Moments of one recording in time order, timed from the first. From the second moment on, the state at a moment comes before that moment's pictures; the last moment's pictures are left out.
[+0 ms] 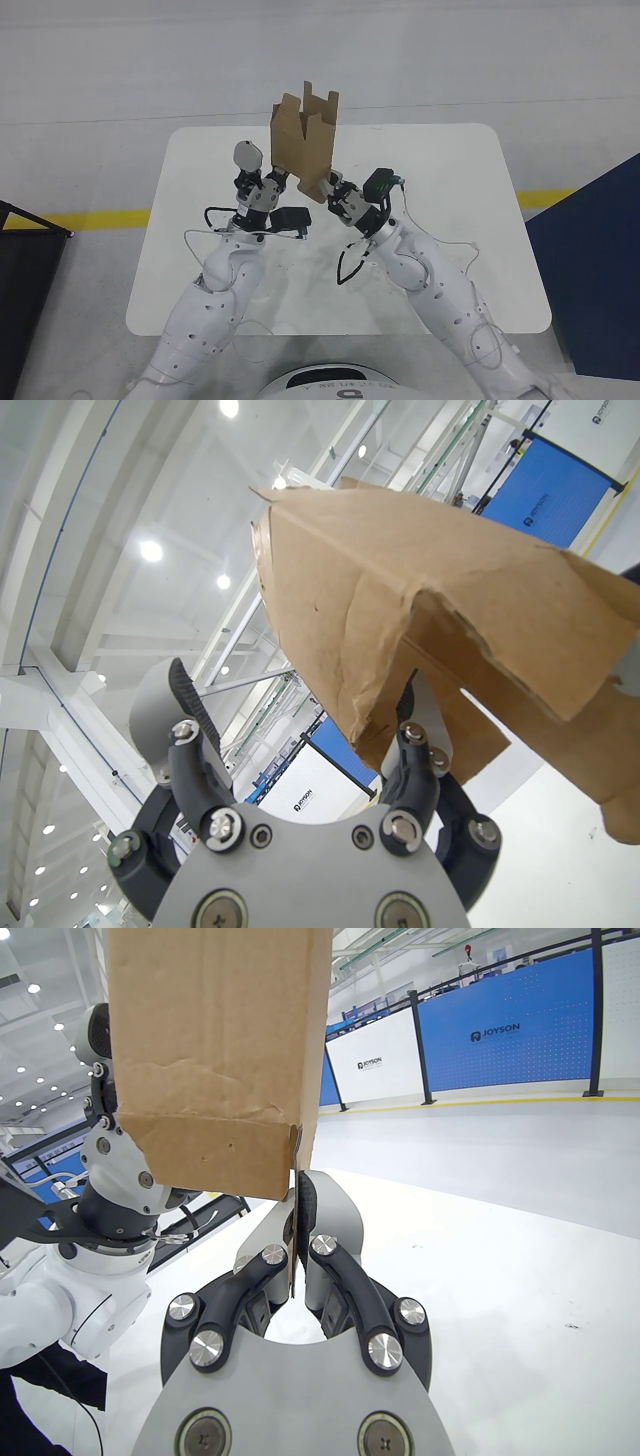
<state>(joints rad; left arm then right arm) 1.43 -1.31 -1.12 -1.60 2.42 0.62 0.30 -1.36 -1.31 1.05 -1.52 -0.97 -0.46 -0.19</state>
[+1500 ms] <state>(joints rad) 1.42 -1.34 -1.10 -1.60 2.49 0.75 0.28 -1.34 -1.32 1.02 -1.51 -0.96 -0.47 -0.17</state>
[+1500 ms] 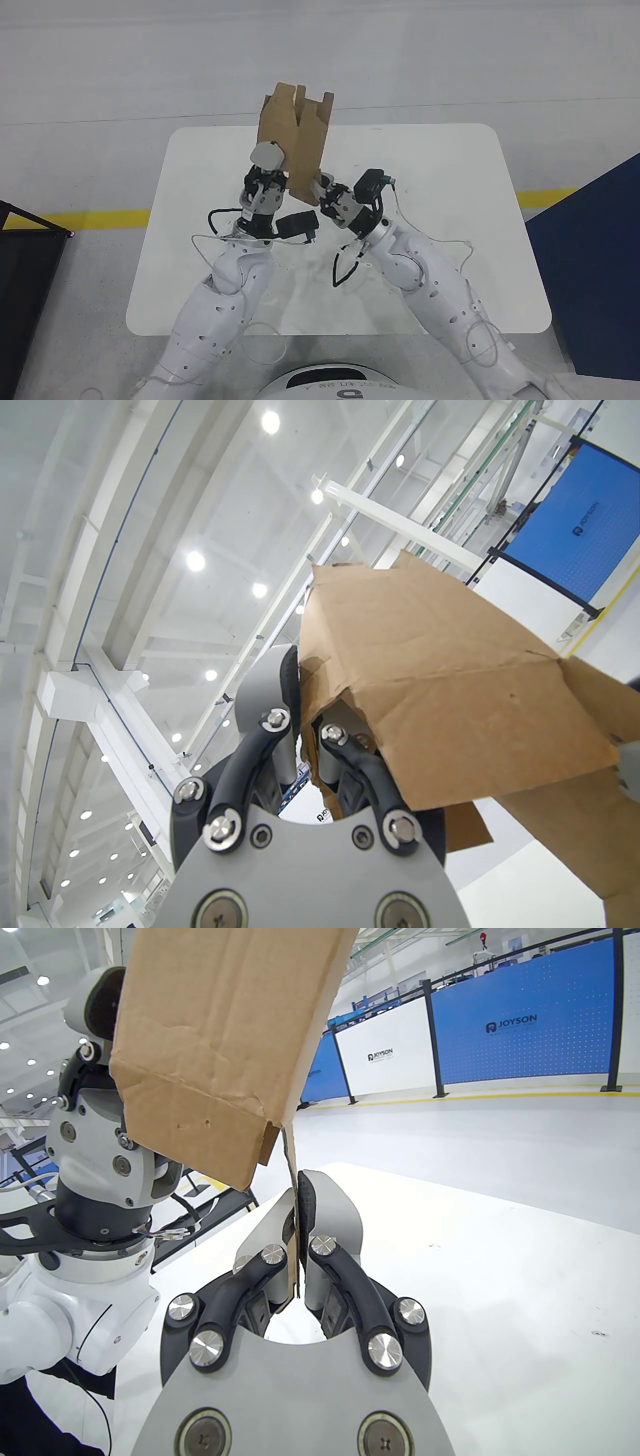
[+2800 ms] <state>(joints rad) 1.49 -1.24 -1.49 -1.79 2.52 -0.07 0.70 -1.50 -1.28 1.20 -1.62 -0.98 -0.54 -0.30</state>
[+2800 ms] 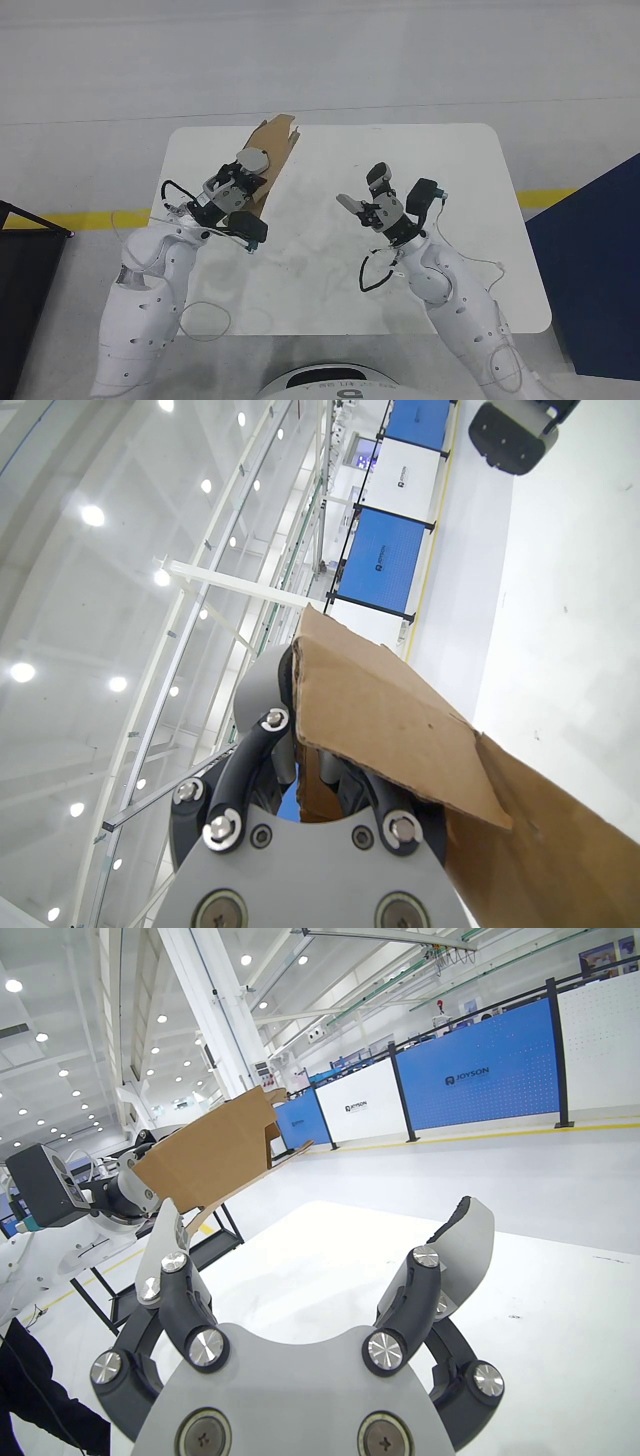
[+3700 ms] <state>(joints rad) 1.37 -1.19 -1.40 -1.73 2.69 -0.07 1.12 -1.60 -1.25 1.38 -1.71 -0.97 -0.54 -0.29</state>
